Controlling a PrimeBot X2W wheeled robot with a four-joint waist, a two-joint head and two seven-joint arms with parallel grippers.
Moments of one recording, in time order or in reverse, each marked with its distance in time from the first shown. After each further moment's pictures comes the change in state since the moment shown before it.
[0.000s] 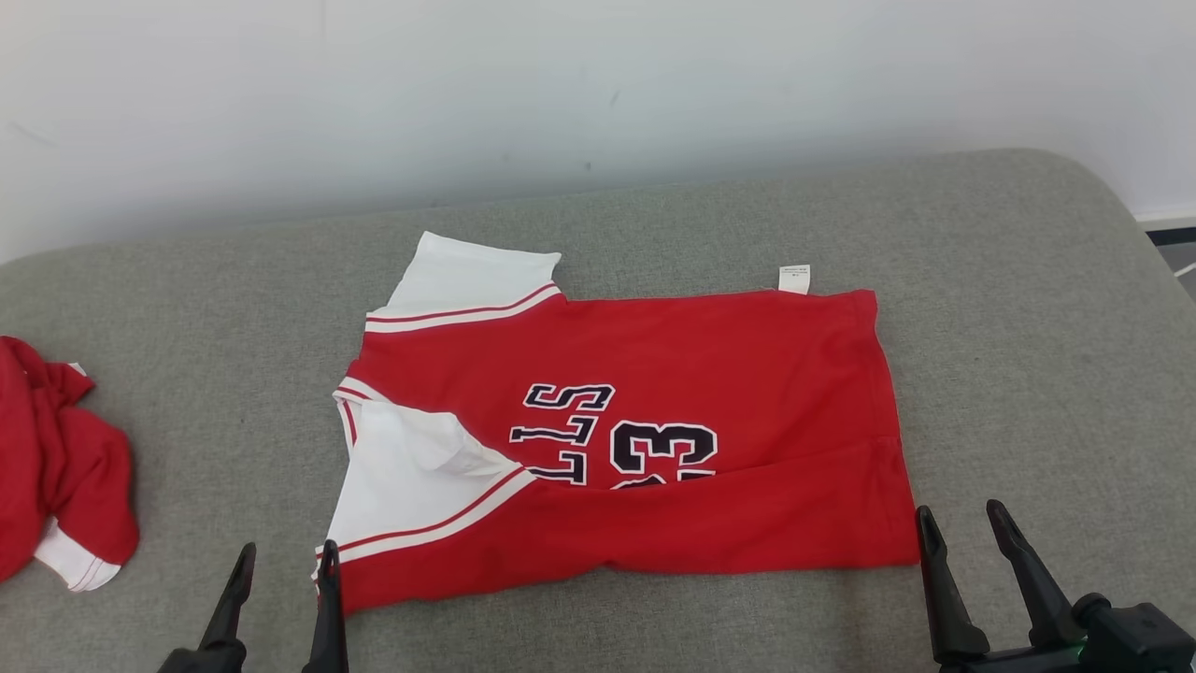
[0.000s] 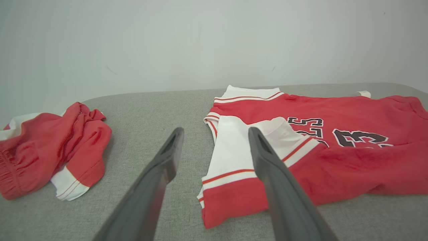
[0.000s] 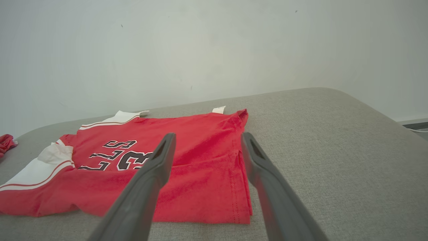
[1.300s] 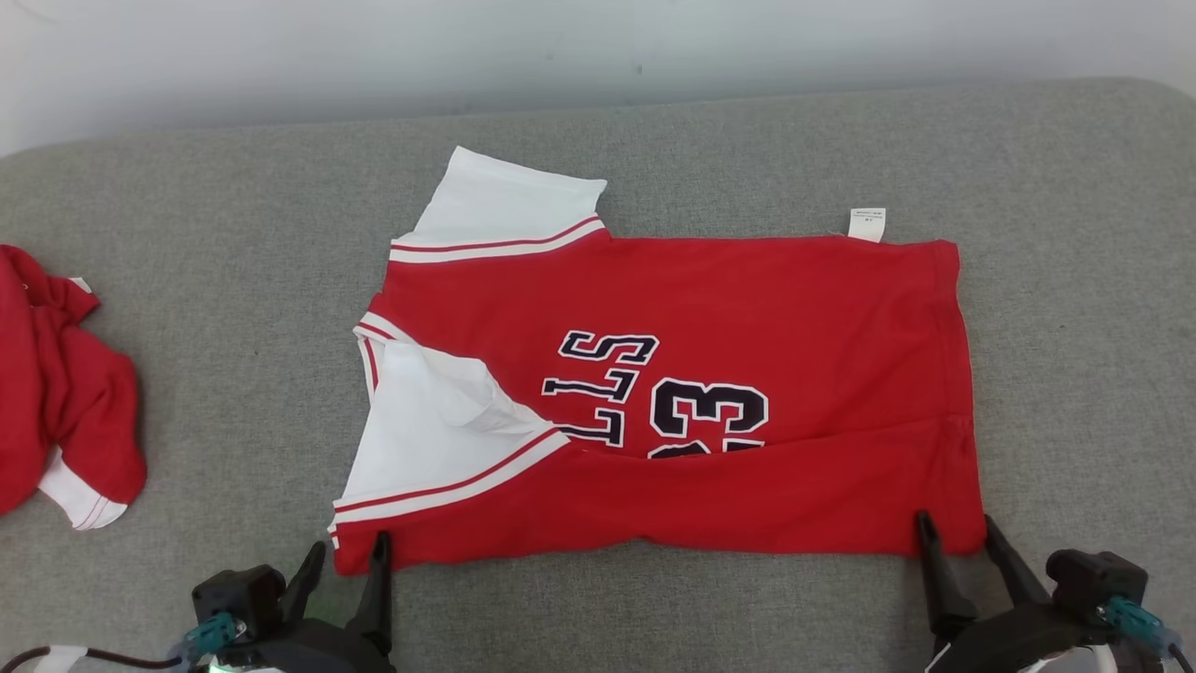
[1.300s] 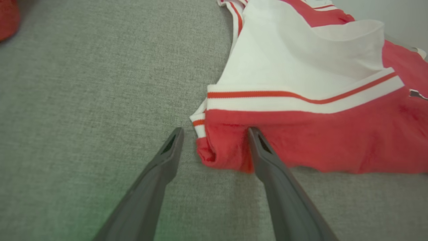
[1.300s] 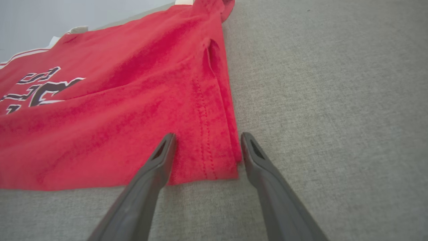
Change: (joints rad) left arm -0.213 -0.098 -0.024 0.370 -0.248 -0.160 0.144; right arm -0.208 -0.029 -0.002 0.423 0.112 0.000 0.039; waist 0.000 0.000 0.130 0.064
